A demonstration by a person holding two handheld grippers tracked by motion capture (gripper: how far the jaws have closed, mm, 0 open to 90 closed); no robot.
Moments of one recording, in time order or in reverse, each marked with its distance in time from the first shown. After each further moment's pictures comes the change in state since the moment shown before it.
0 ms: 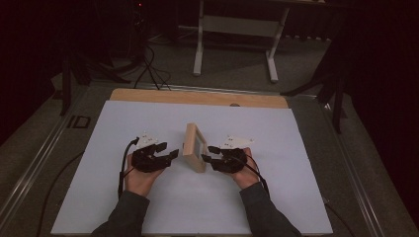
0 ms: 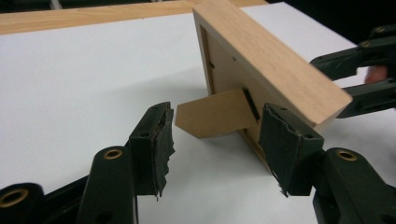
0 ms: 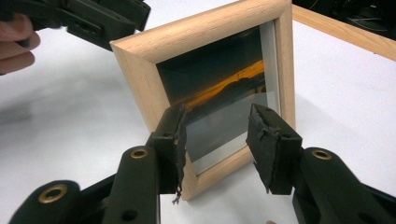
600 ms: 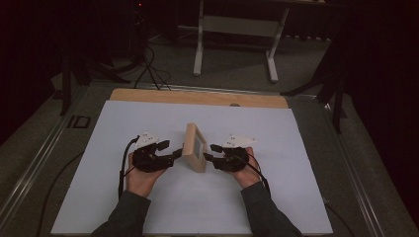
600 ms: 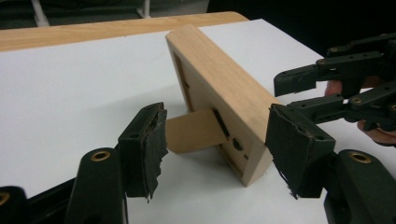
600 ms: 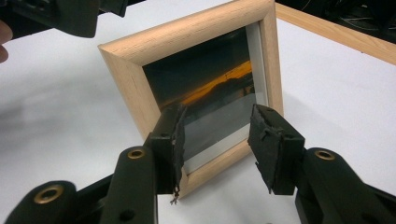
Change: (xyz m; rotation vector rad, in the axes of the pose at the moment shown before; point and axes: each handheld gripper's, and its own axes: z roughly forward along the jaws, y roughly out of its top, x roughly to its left) left arm -0.012 0.010 -0.006 -0.038 -0.055 0.010; right arm -0.005 0.000 -0.003 -0.010 -0.020 0.013
